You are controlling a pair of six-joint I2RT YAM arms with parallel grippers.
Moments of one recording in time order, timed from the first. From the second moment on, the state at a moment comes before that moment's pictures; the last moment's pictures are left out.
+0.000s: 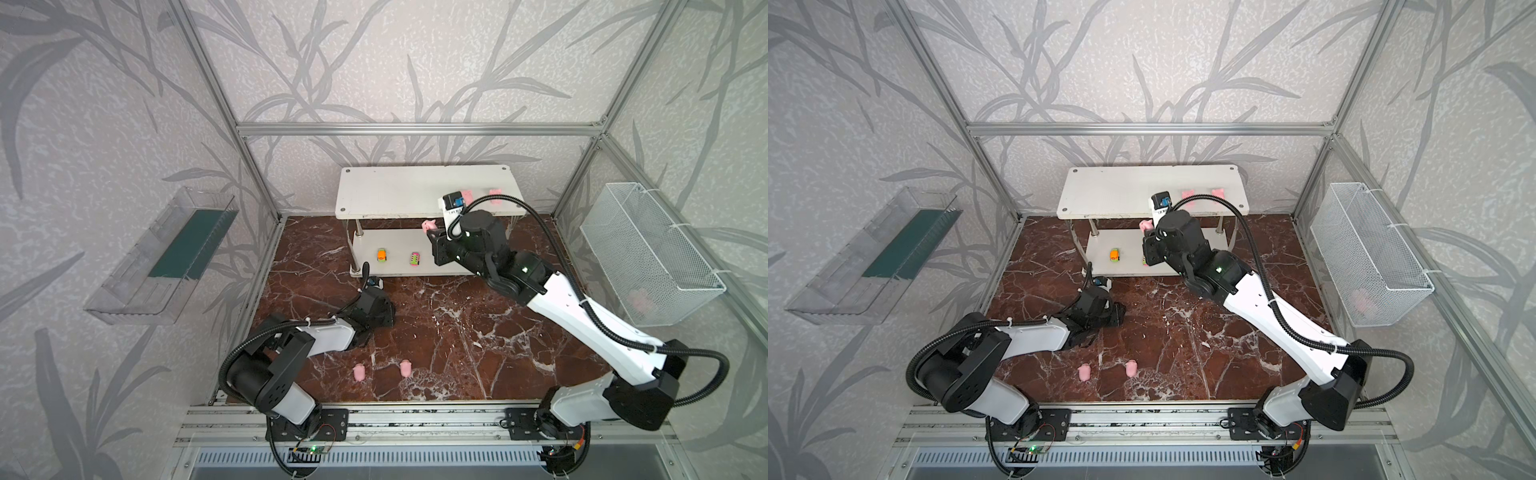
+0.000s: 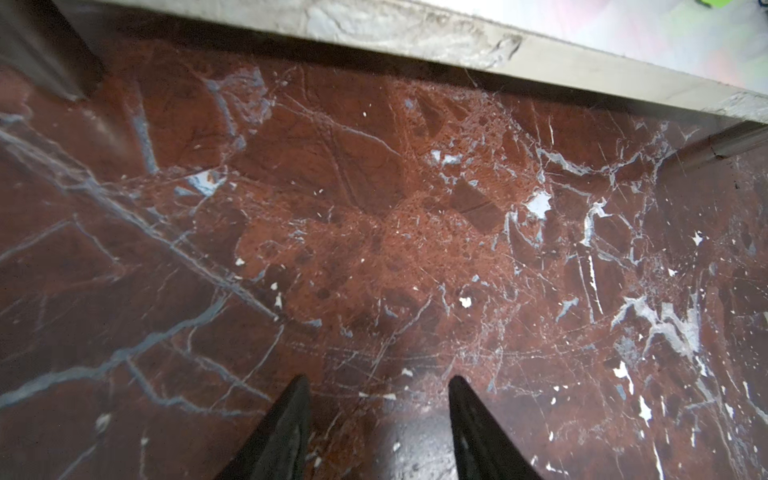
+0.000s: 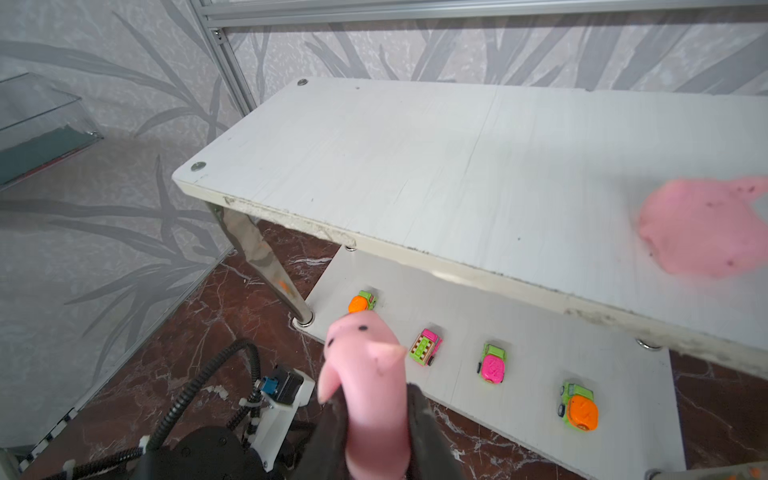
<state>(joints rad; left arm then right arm) -0.57 1.56 0.55 0.21 -0.08 -0.57 0.79 1.47 1.60 -0.50 0.26 0.26</state>
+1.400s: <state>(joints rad) -0.57 1.62 0.58 0.29 -0.04 -0.58 0.65 1.82 2.01 -0.65 0.32 0.27</state>
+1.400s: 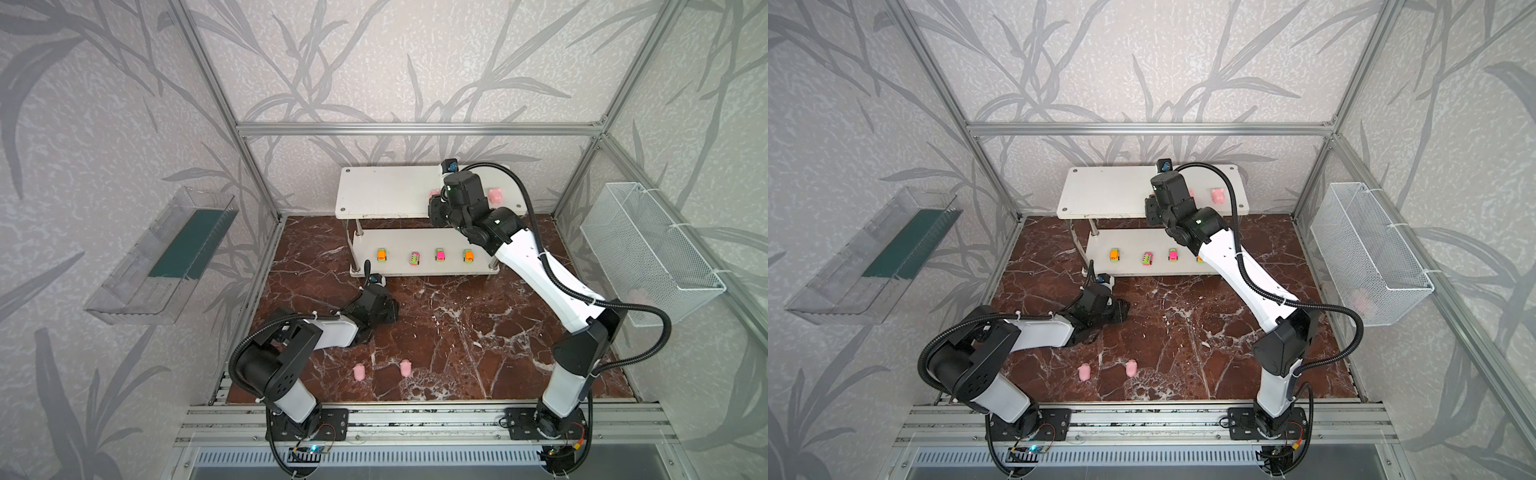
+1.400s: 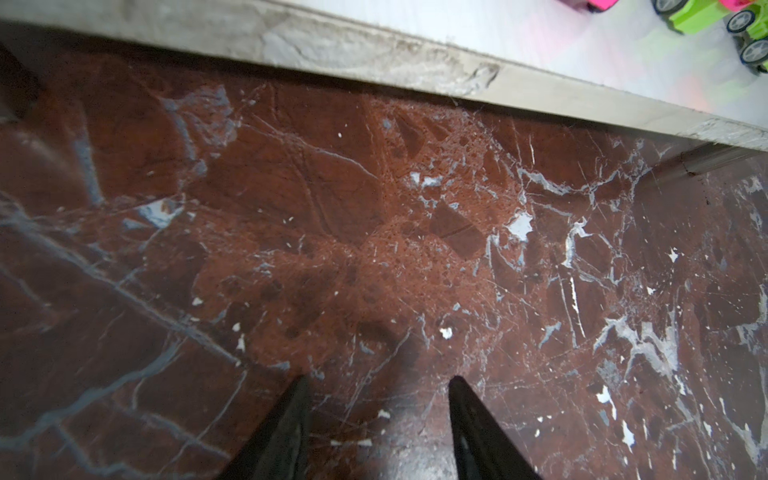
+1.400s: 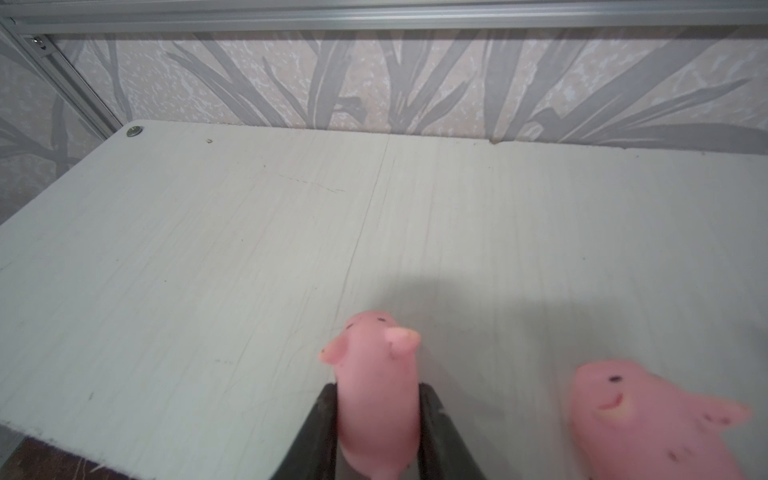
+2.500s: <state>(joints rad) -0.57 1.62 0.59 0.30 -0.03 -0.59 0.62 1.80 2.07 -0.65 0.20 0.26</state>
